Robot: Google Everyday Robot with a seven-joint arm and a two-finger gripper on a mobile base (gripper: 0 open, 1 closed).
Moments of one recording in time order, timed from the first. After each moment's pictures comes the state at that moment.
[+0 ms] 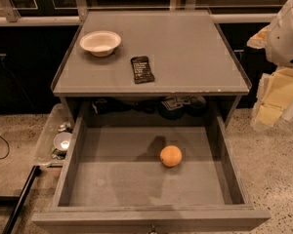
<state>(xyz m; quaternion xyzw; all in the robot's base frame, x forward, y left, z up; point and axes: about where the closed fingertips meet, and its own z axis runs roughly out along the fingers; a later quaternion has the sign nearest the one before) 0.438 -0.217 0.976 -0.60 0.78 -0.03 0.16</state>
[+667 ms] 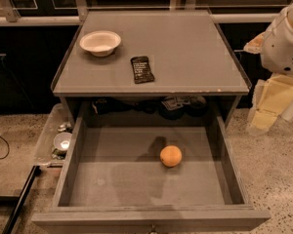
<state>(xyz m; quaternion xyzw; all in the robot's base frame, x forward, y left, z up) 0.439 -0.214 0.964 -0.60 0.78 -0.03 0.16</state>
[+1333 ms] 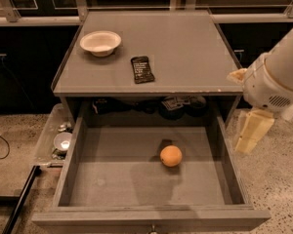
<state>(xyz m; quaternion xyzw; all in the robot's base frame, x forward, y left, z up) 0.446 -0.205 0.888 -0.63 0.76 0.00 0.18</state>
